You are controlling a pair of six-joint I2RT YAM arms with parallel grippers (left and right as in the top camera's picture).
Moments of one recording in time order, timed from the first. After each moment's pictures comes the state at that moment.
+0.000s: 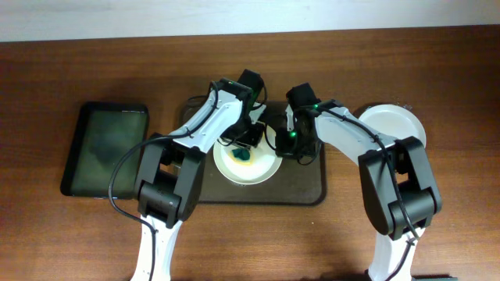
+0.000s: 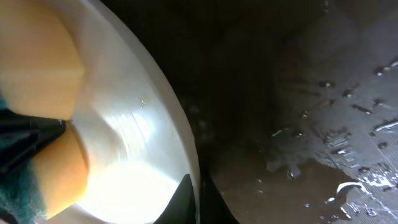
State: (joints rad) left arm -0.48 2.29 1.81 -1.07 0.13 -0.09; right arm 0.34 2.04 1.34 -0.71 -0.36 0.41
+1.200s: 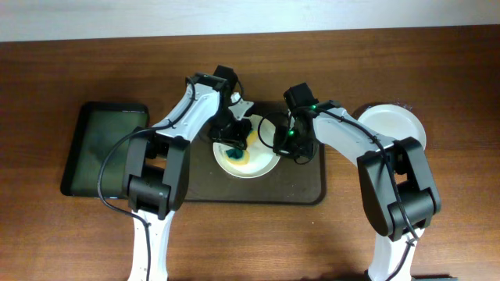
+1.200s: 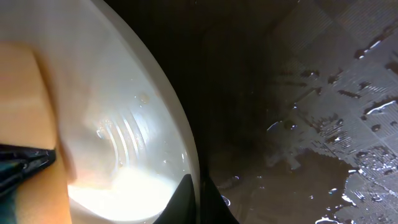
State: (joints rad) left arm -0.36 2.32 1.81 -1.10 0.44 0.10; right arm 0.35 2.04 1.34 -0.70 -0.33 0.55
